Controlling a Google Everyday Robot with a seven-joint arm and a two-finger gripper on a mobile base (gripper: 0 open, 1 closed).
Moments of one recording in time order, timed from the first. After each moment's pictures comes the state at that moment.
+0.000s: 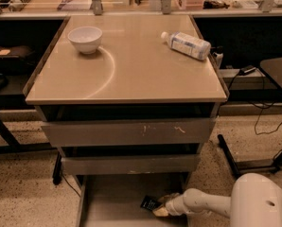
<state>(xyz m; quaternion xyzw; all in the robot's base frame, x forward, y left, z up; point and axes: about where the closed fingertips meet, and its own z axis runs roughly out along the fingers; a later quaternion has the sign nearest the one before) 0.502 -0.104 0.125 -0.44 0.84 0.20 0.26</state>
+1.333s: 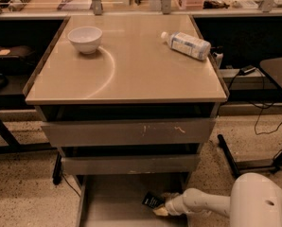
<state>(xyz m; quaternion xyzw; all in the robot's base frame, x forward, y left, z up) 0.503 -0.104 0.124 -0.44 0.84 0.20 0.26</state>
